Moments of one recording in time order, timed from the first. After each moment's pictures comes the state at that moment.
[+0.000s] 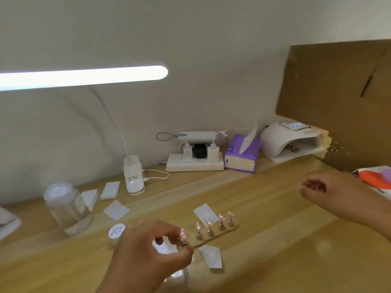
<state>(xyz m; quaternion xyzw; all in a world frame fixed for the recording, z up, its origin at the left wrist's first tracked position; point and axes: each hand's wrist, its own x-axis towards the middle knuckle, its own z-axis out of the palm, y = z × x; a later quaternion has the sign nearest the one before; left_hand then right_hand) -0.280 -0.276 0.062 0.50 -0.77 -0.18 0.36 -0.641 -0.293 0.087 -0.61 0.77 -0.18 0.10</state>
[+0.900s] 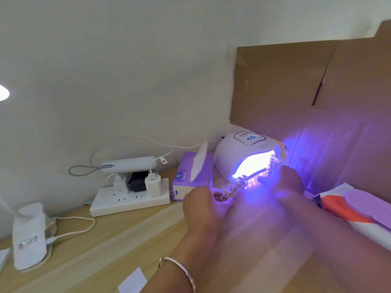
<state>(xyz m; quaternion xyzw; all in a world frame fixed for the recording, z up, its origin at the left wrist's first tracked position) -0.554 -0.459 0.014 0.55 -0.75 -0.20 0.31 -0.759 -0.456 0.018 -0.31 0.91 -0.27 0.08</state>
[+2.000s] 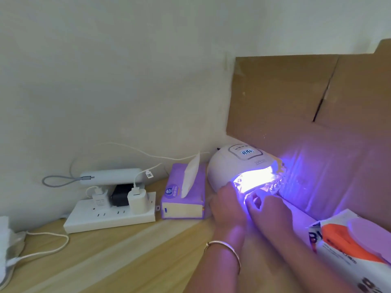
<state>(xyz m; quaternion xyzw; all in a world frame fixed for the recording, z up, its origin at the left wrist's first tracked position) -0.656 -0.499 -0.001 0.54 -0.79 -0.15 0.25 -0.747 -0.447 -0.016 -0.46 0.83 -0.33 -0.02</state>
